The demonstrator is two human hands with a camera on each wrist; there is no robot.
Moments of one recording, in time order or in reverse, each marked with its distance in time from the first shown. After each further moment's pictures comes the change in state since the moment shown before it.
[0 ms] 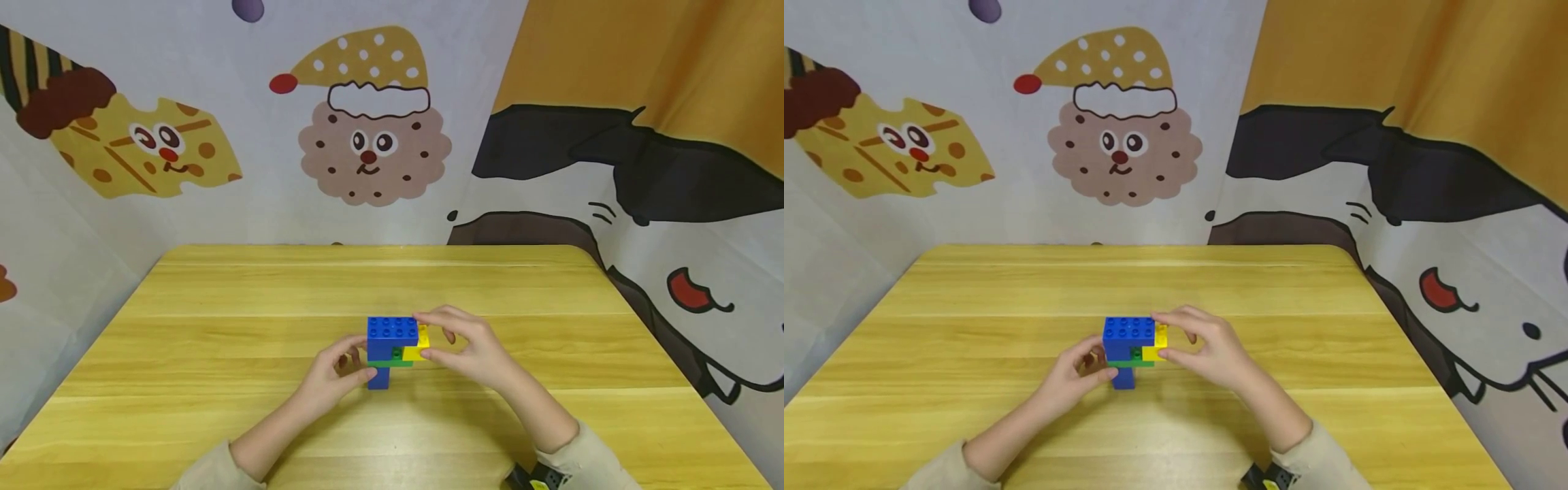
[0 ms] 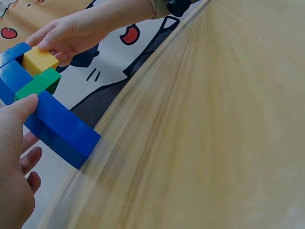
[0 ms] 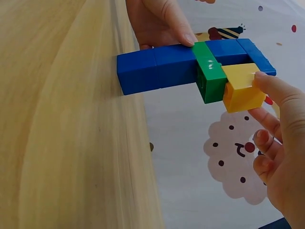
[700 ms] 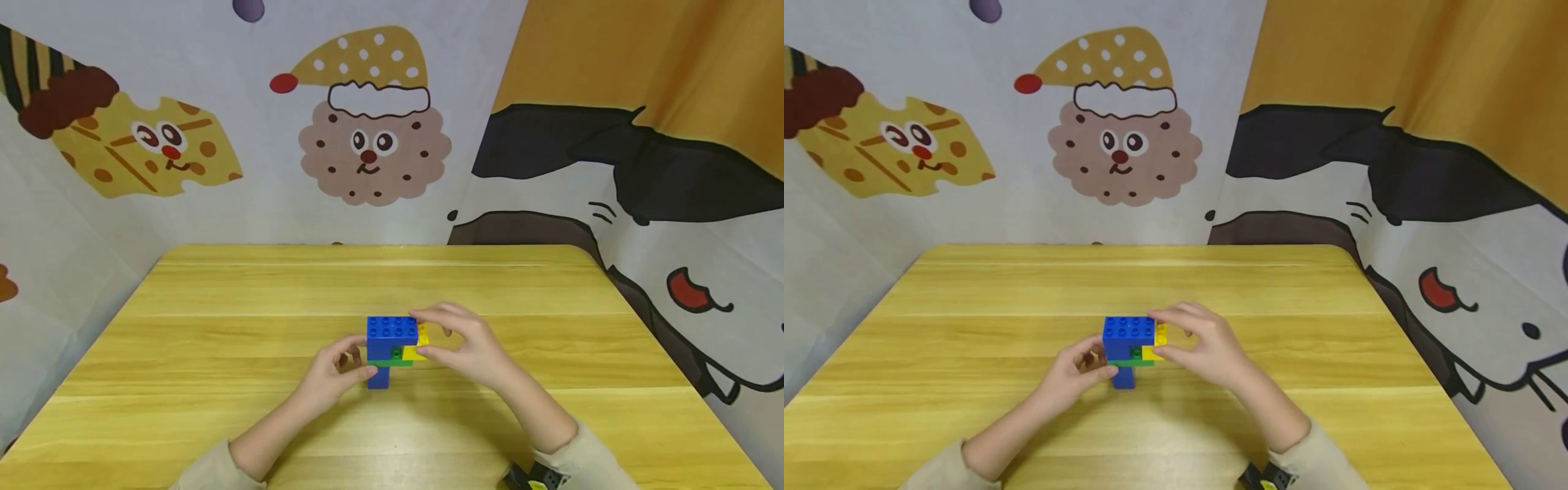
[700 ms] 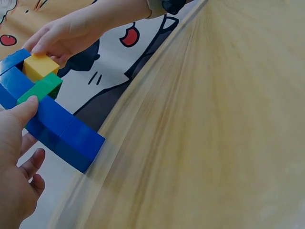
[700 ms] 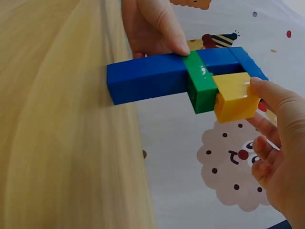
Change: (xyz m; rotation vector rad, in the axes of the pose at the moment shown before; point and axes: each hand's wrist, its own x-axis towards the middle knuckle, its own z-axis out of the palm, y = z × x) left_hand 0.002 0.008 -0.001 -0.006 0.008 -0.104; right_hand 0.006 -0.010 0.002 -0.063 0.023 0.025
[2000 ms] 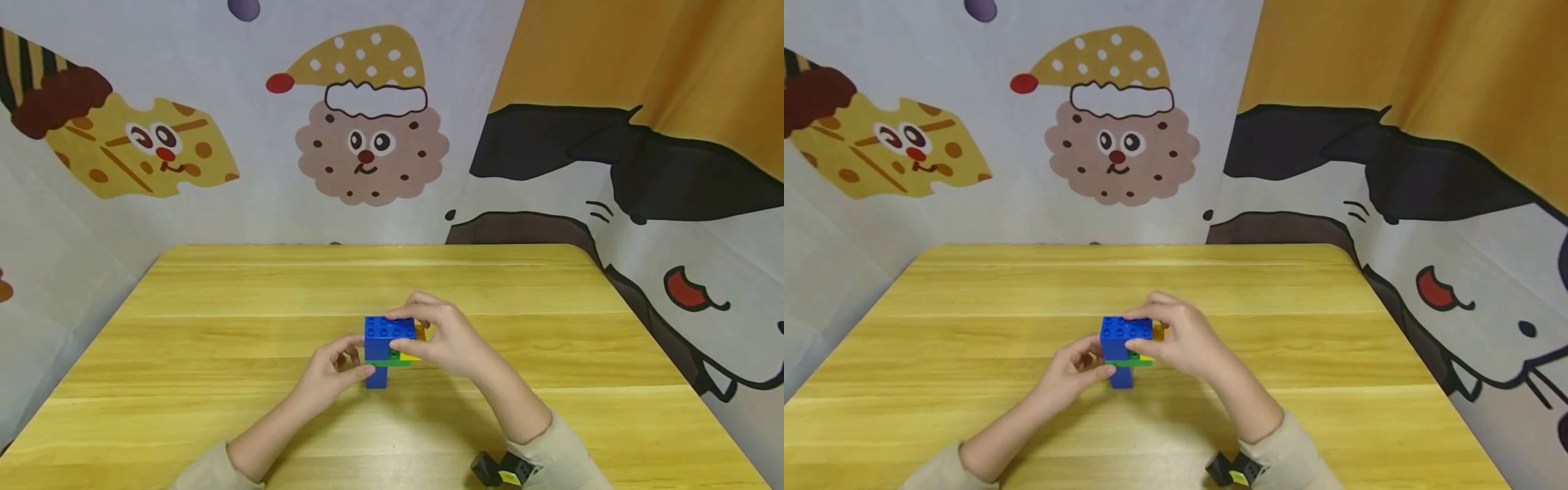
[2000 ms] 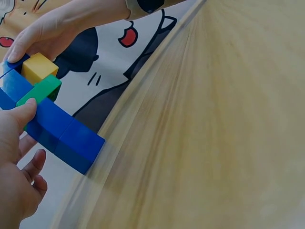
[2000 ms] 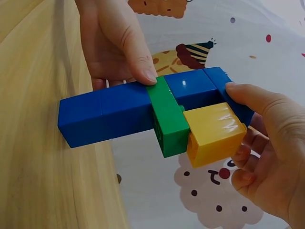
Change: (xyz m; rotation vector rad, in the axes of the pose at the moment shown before) left_hand 0.001 0.003 -0.001 -0.003 -0.009 -0.012; right_hand 0.032 -0.025 0.006 0.062 -0.149 0.214
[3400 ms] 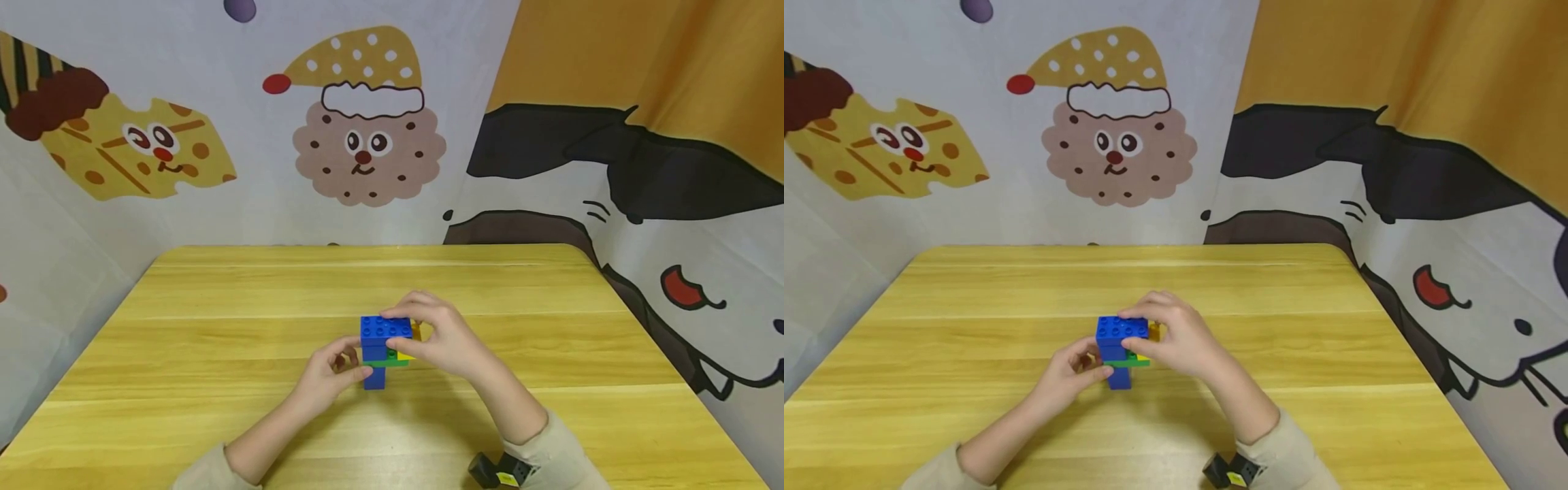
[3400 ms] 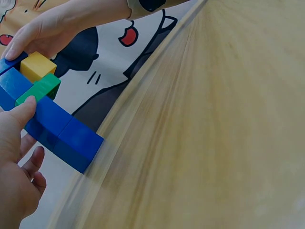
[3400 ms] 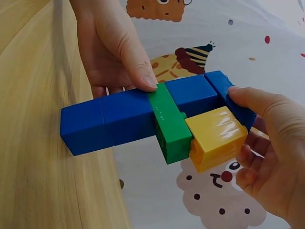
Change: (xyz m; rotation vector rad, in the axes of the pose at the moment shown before) left_hand -0.001 -0.002 0.002 -0.038 0.026 -0.004; right_hand 0.000 0.001 0.002 -0.038 0.039 -0.073
